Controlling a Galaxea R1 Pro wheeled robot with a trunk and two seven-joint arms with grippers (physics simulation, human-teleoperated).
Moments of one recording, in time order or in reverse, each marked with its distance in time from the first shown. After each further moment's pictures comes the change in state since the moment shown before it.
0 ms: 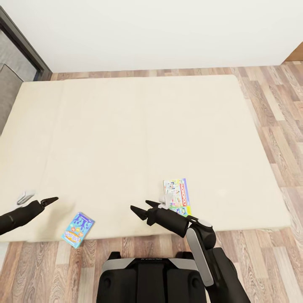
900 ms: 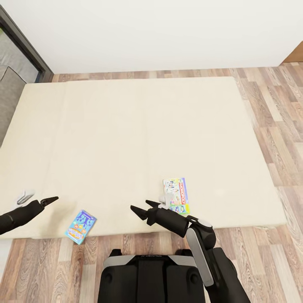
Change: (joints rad) left arm 0.000 0.003 -0.002 0.000 0.005 0.000 -0.008; right arm 0.000 0.000 0.000 0.002 -0.001 -0.003 -0.001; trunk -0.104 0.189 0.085
